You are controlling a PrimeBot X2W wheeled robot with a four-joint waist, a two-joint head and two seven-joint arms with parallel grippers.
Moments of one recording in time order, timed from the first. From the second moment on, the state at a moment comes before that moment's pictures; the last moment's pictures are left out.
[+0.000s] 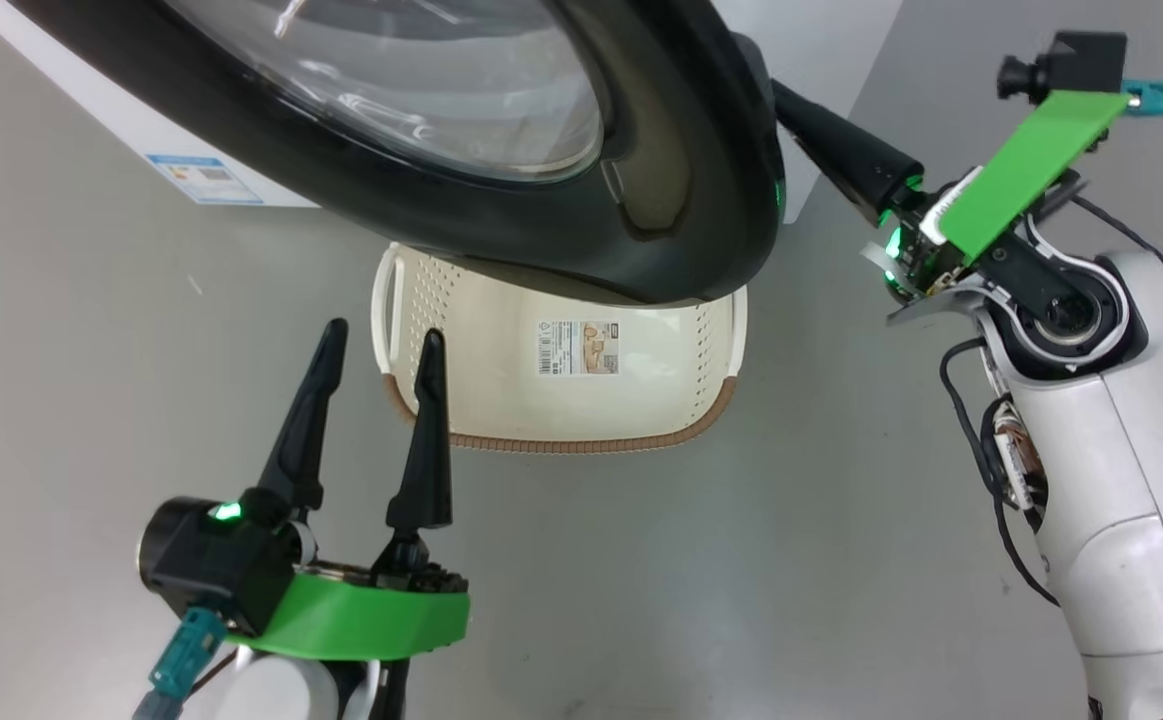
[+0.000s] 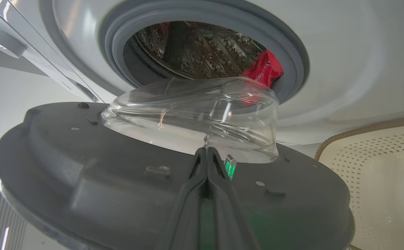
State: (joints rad) left arm -0.27 0.04 -0.24 -0.02 -0.28 0.07 -0.26; right arm -0.80 -0.07 0.11 0.44 1.49 0.13 0.54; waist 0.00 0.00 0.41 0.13
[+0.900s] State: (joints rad) left arm -0.29 0.03 -0.26 0.03 -0.28 0.07 -0.26; right arm -0.72 -0.07 0.16 0.35 1.52 0.13 0.67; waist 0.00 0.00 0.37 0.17
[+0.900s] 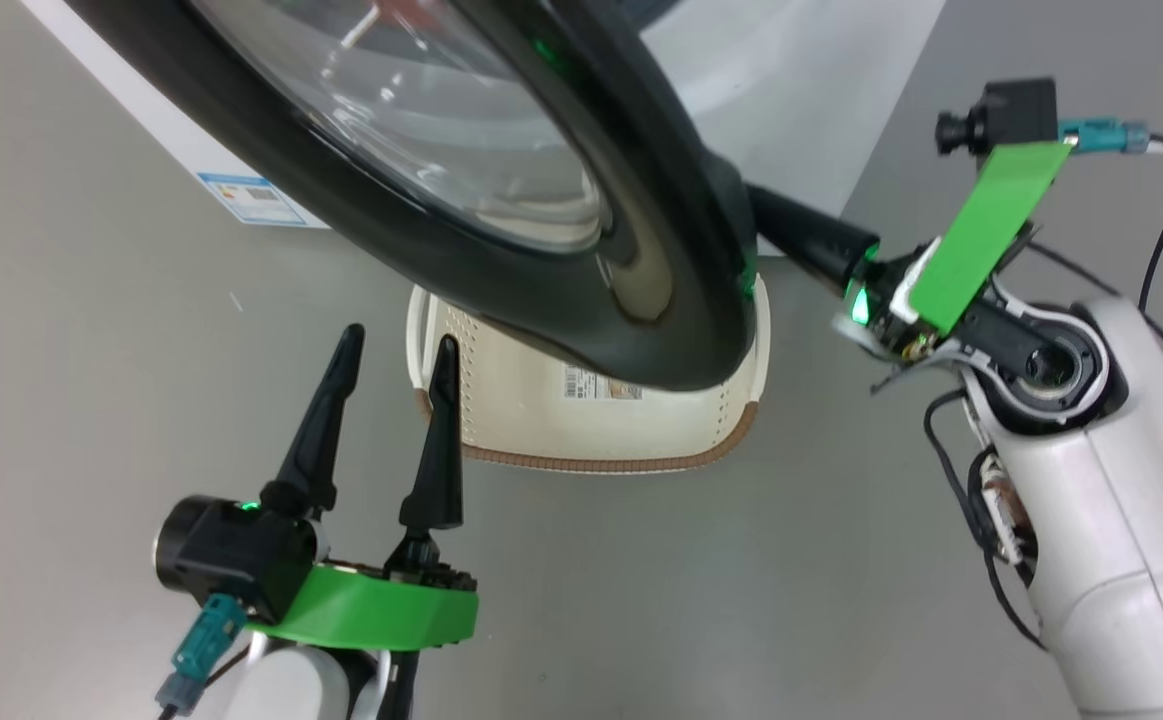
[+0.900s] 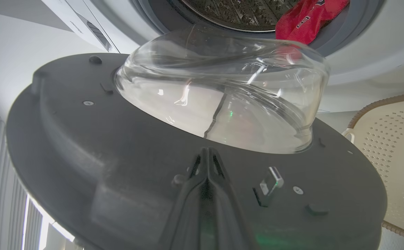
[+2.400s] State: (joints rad) left arm -0.16 0.04 -0.24 0.02 -0.33 0.09 -0.26; right arm -0.44 -0.07 0.22 0.23 1.56 0.12 0.70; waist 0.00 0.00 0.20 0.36
